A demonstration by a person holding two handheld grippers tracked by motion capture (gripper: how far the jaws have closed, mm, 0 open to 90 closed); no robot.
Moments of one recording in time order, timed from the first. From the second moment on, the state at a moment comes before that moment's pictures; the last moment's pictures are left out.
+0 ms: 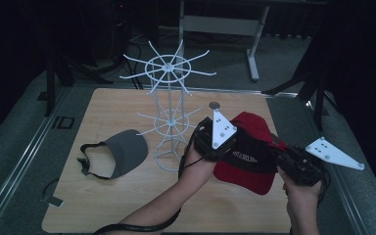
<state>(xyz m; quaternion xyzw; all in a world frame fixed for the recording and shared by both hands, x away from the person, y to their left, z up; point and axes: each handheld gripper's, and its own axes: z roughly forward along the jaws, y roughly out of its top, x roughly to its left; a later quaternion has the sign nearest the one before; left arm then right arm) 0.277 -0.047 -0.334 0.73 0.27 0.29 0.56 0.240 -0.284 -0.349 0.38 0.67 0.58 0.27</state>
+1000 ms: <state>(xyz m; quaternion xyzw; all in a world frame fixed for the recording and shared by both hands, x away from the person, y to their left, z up) 0.275 -0.042 -0.327 0.73 0.24 0.28 0.58 0.207 -0.312 -0.366 0.33 0.72 0.57 0.22</state>
